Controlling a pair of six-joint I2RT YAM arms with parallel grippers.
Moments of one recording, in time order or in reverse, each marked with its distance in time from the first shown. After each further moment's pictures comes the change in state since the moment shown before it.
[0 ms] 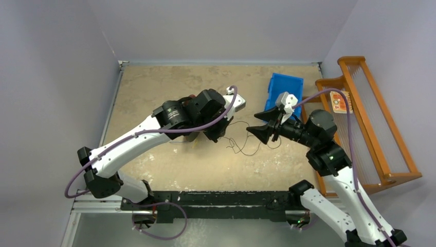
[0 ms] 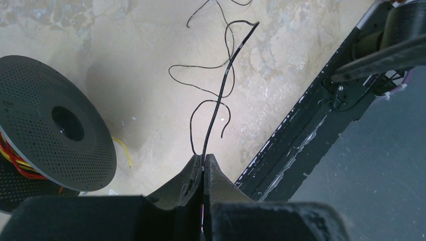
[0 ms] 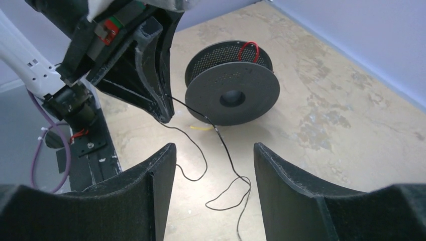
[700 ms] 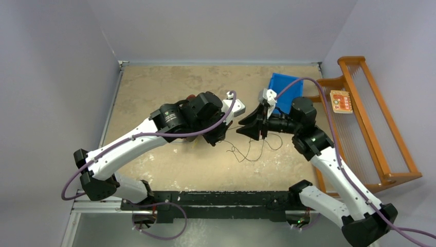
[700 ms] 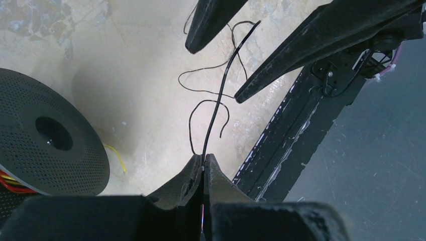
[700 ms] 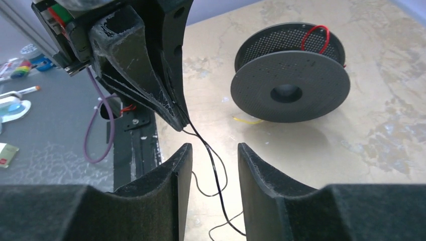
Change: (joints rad) left arm 0.000 -0.052 -0.073 0.043 0.085 0.057; right arm 0.000 0.194 -0.014 0.113 -0.274 0.026
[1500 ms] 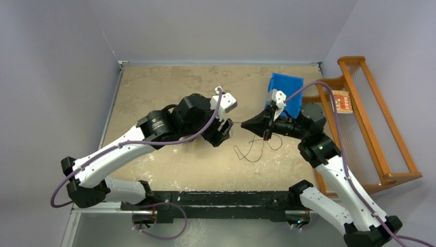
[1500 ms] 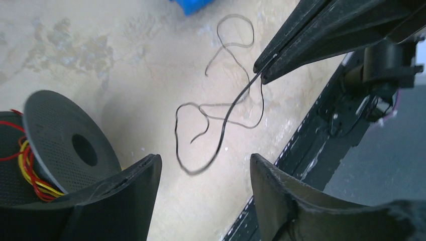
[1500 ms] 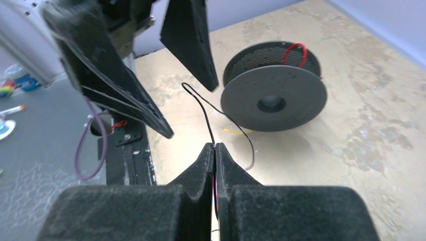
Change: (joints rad) left arm 0.000 -0.102 -0.106 0.159 -0.088 -0.010; right arm 0.000 -0.076 -0.013 0.013 0.043 0.032
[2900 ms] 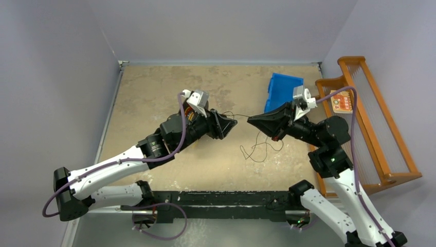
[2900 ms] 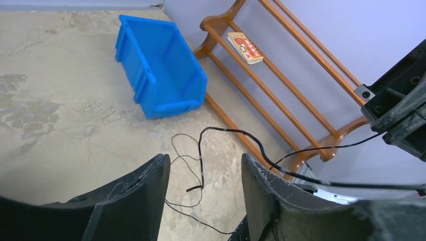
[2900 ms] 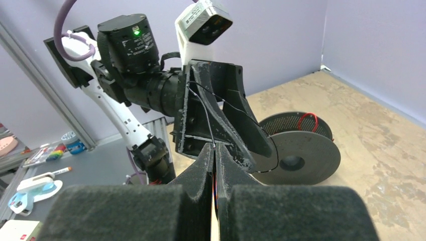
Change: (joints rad) left arm 0.000 -0.259 -0.549 0.884 -0.151 -0.421; right arm 0.000 -0.134 0.023 0.229 0.071 0.335
